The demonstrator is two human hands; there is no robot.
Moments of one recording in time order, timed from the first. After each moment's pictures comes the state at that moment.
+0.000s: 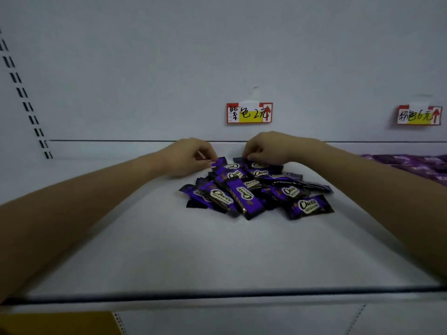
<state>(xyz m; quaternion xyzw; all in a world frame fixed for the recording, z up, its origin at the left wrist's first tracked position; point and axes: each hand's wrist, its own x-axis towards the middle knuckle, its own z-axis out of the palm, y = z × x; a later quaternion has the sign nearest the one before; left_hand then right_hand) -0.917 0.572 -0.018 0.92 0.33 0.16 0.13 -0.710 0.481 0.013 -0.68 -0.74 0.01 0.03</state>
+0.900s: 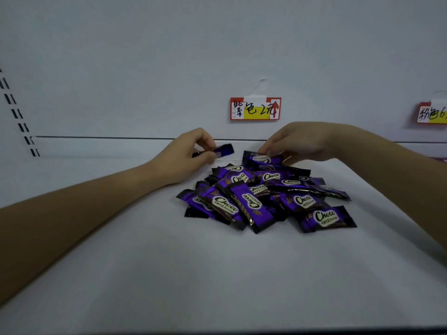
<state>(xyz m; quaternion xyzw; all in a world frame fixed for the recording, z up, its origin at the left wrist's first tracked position) -0.917 0.562 -0.032 0.86 0.28 0.34 0.24 -0.686 0.469 0.024 -0.70 -0.58 0.34 0.23</state>
